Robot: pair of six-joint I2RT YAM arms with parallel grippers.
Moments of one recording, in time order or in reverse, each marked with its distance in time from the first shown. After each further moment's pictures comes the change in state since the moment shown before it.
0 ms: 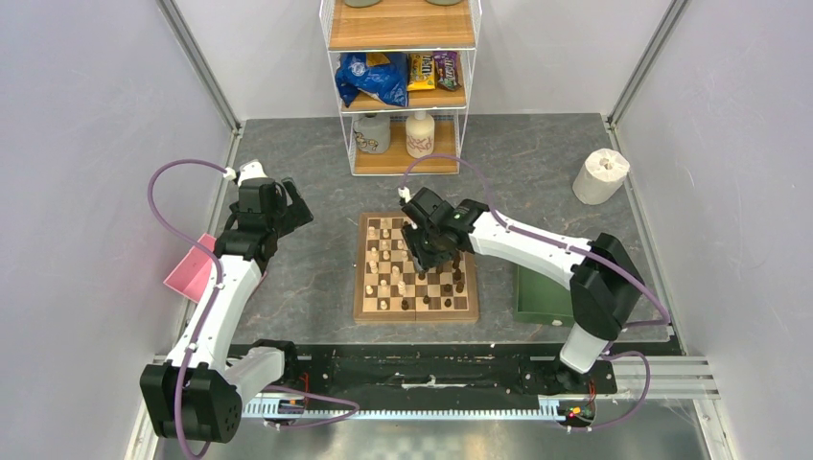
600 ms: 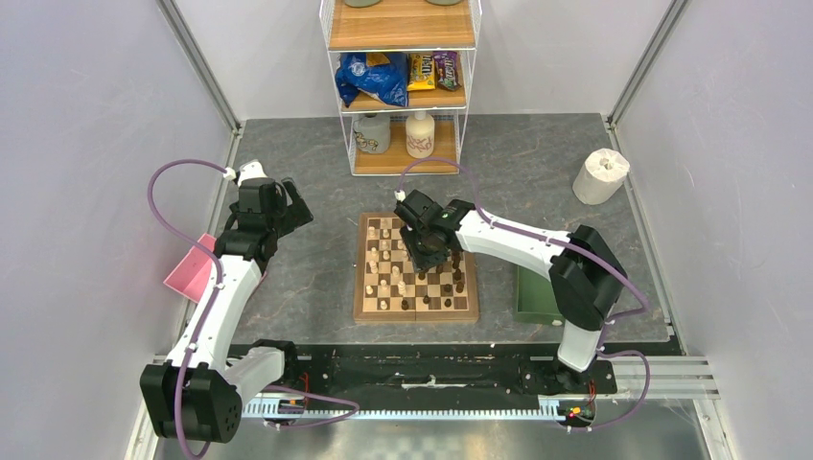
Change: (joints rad) left arm 0.000 0.000 0.000 0.000 -0.001 0.000; right arm 0.006 0.098 0.039 0.006 0.022 0.034
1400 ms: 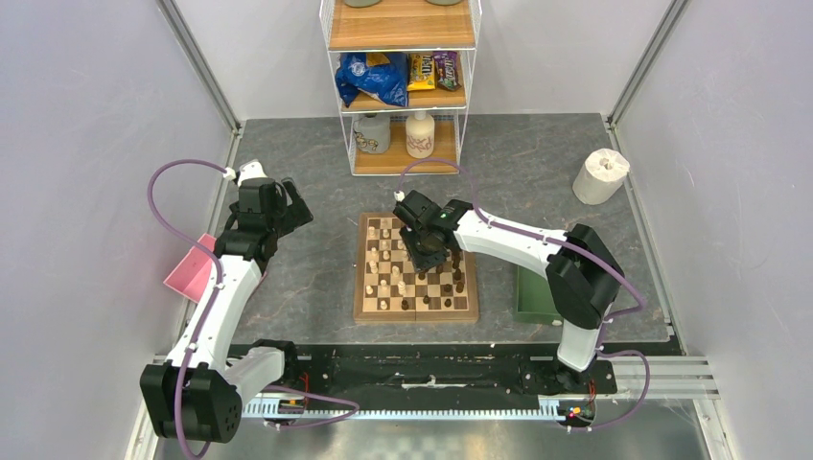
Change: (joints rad) left arm 0.000 0.000 0.000 0.000 -0.002 0.000; right arm 0.000 0.018 0.006 -0.002 0.007 0.000
